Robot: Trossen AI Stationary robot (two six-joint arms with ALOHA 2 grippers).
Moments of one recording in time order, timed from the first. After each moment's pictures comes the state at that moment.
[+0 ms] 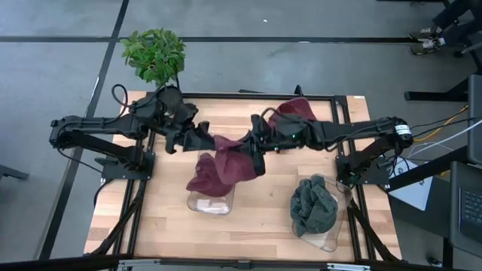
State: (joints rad) left arm 0.05 1.01 0.98 0.27 0.45 -0.93; right arm 0.07 1.52 1.42 -0.07 0.02 0.27
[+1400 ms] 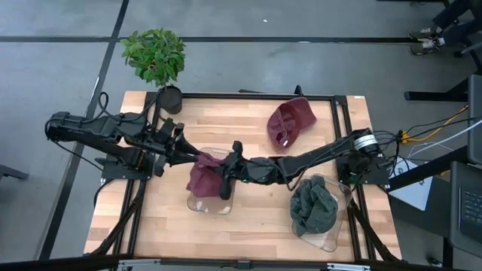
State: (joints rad) left arm -0.19 0.81 0.99 -0.32 0.02 -0.49; right arm 0.25 1.88 1.42 0.41 0.47 0.19
